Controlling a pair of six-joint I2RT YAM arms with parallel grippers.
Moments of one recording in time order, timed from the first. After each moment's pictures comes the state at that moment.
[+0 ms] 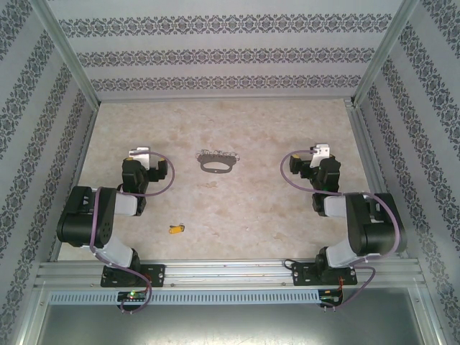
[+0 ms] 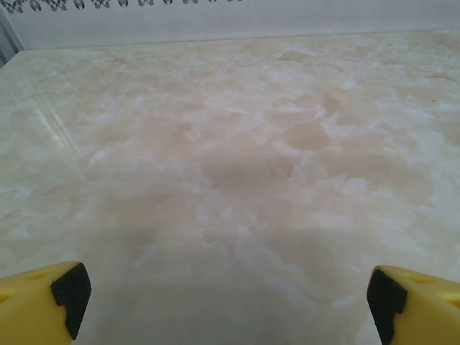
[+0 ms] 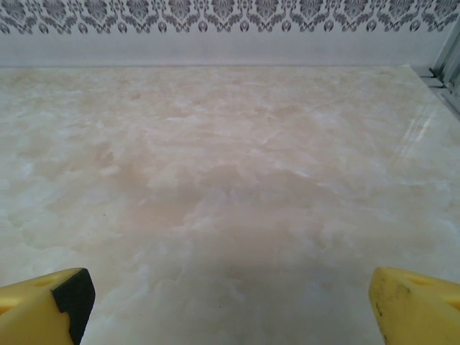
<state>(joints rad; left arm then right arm) 0.00 1.58 0.40 0.81 -0.07 0.01 0.00 1.47 0.37 0.79 -0.04 0.03</state>
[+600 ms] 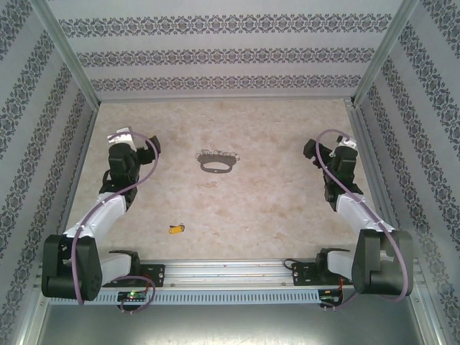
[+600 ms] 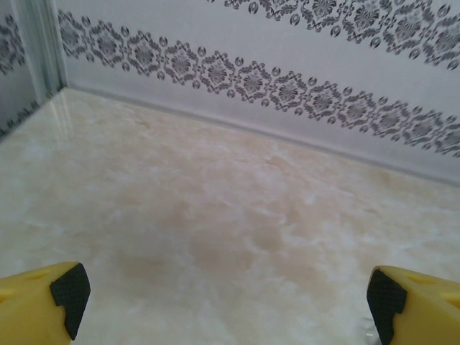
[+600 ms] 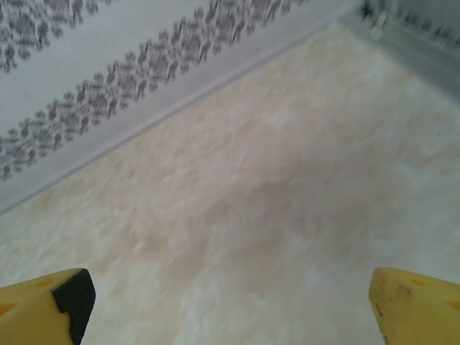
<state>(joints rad) -0.02 1.18 0.62 0.25 -0.11 -0.31 -0.06 1.21 0.54 0.27 -0.06 0.50</state>
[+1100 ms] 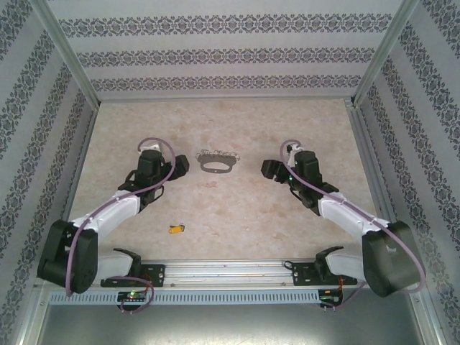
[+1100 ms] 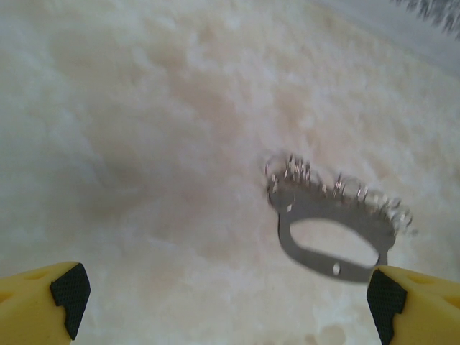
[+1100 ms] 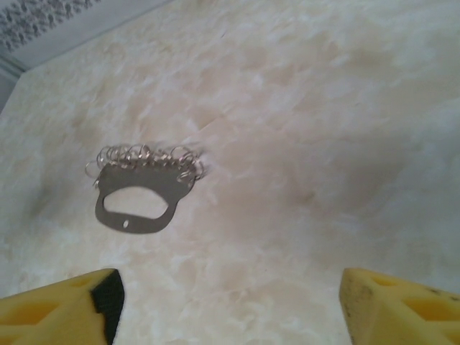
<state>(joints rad) -0.29 1.29 0.62 0.02 -0.06 -0.57 0.34 1.25 0.58 0.10 -0.17 0.51</state>
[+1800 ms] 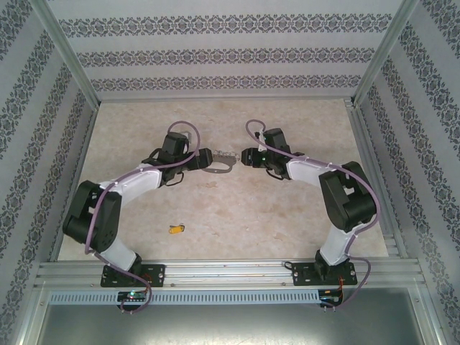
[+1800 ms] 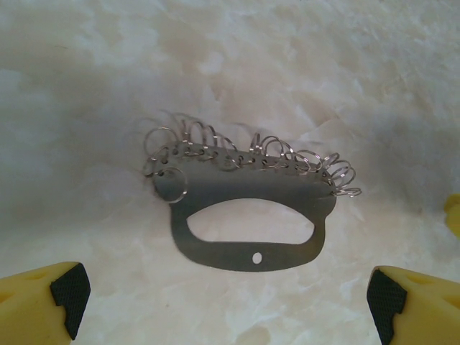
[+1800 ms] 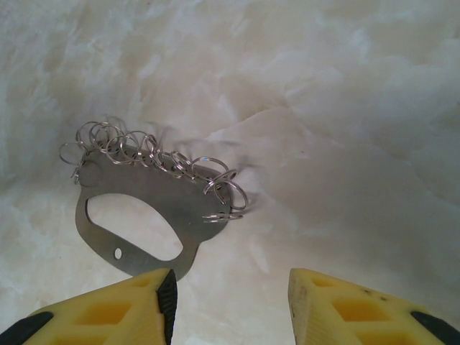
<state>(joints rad) -0.37 1.62 0.95 -0.09 0.10 -0.53 0.40 1.80 1.01 0.03 -0.27 0.44</state>
